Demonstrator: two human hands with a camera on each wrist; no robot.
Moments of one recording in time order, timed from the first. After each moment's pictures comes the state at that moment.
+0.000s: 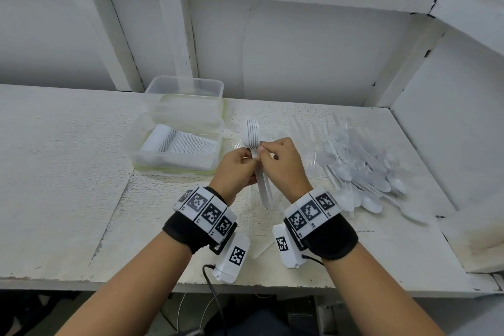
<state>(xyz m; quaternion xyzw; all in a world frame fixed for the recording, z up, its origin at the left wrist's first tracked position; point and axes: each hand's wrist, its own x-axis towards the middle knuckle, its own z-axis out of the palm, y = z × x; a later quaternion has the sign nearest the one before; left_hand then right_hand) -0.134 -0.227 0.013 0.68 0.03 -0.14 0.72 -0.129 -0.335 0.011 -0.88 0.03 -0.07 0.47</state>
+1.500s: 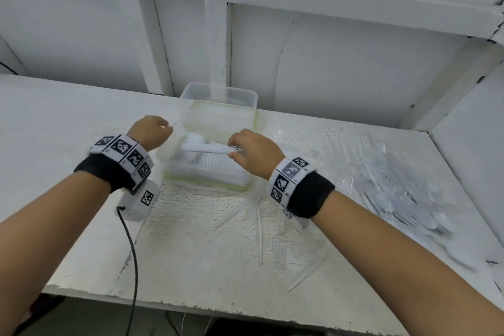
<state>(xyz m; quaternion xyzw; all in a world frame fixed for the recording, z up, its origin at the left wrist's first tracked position) -0.023 -0.011 0.025 0.95 0.12 -0.05 0.28 -0.038 -0.243 0.014 -0.95 -0.26 0.03 0.16</state>
